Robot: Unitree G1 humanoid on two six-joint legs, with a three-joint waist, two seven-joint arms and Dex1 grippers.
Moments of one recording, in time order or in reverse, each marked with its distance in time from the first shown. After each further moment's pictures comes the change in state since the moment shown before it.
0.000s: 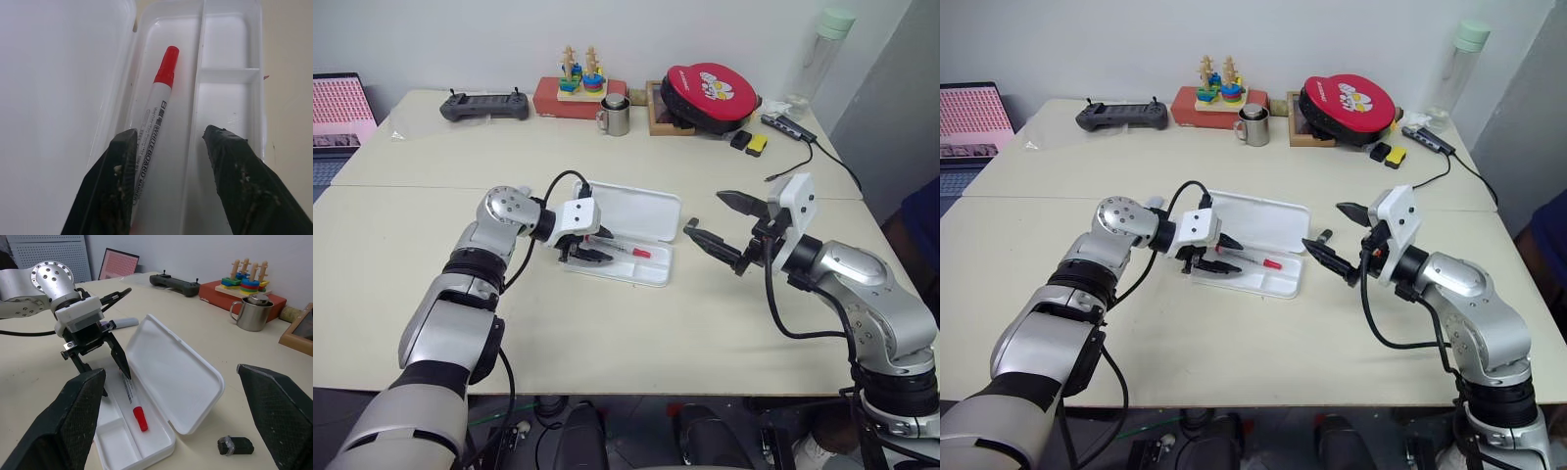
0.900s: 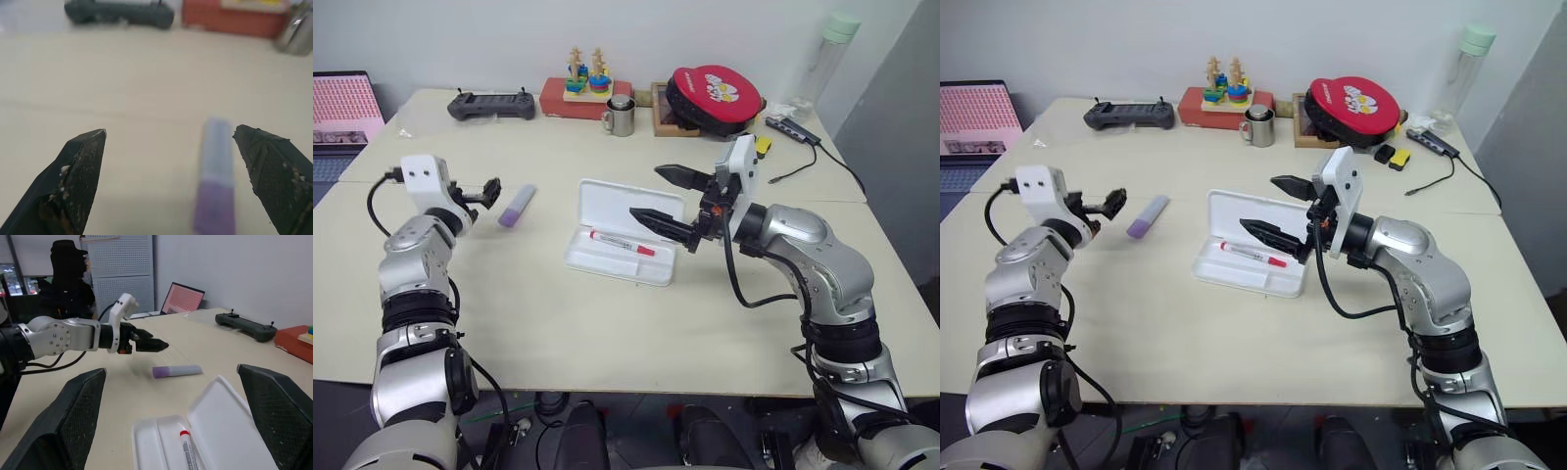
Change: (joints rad) left arm 0.272 0.041 0.600 -0.256 -0.297 0.657 0.986; right arm -0.266 0.162 0.155 0.199 0.008 -0.049 0.103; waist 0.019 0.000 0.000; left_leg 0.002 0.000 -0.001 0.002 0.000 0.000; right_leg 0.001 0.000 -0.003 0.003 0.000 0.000
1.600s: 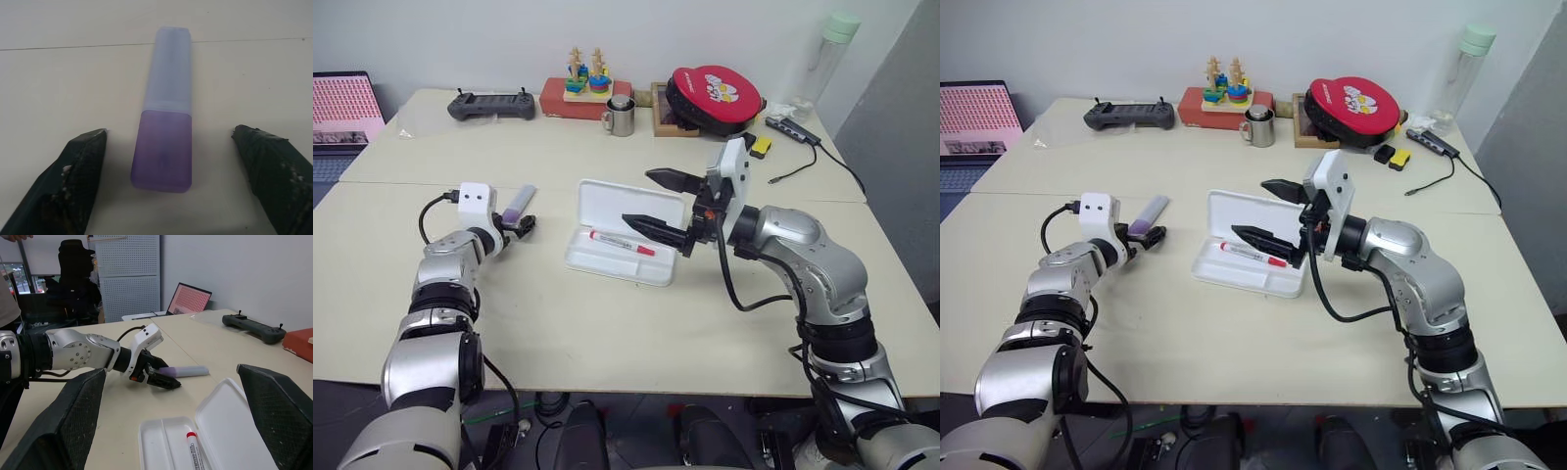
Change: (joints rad) left arm -0.106 -0.012 -0.151 0.299 0.104 -0.112 -0.076; right arm -0.003 -0.006 0.012 -0.005 0.000 -0.002 0.001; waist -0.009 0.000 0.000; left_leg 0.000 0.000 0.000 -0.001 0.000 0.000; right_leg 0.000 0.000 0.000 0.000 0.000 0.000
